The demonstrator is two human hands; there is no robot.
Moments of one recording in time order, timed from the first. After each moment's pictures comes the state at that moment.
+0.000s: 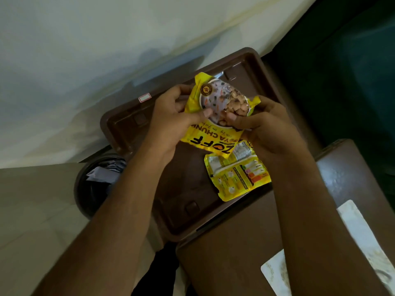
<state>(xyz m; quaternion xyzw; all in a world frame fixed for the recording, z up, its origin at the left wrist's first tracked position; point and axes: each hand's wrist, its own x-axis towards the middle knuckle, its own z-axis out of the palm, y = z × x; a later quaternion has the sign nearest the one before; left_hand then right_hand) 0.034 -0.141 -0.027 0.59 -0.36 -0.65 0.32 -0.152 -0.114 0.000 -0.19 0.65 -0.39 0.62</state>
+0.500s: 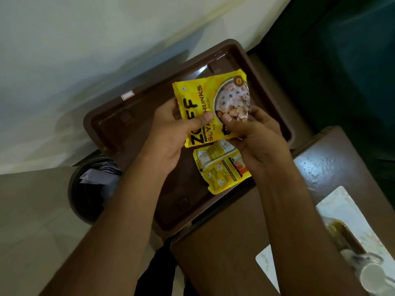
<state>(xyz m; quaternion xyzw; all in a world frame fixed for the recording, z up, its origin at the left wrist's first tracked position) 0.010 -0.115 -0.021 0.57 -0.27 -0.71 0.31 -0.153 -0.078 -0.006 -0.04 0.64 -0.48 0.60</state>
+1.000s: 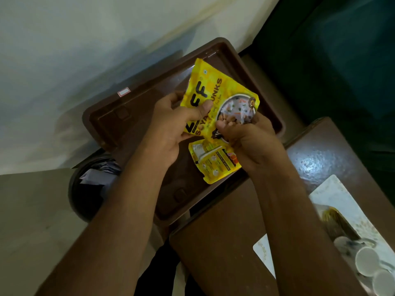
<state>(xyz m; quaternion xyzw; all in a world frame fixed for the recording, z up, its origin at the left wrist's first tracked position) 0.002 -0.109 -0.001 0.58 -0.27 -0.71 0.29 -0.150 -0.051 0.008 -0.10 0.62 -0.47 0.61</state>
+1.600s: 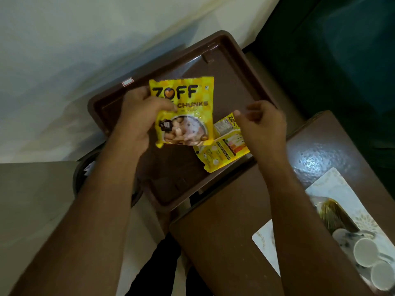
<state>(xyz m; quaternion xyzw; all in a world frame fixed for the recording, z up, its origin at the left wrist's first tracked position) 0.046 -0.109 -0.009 0.66 -0.32 -0.62 0.29 -0.166 -0.033 -0.002 -0.36 0.84 -0.26 0.32</state>
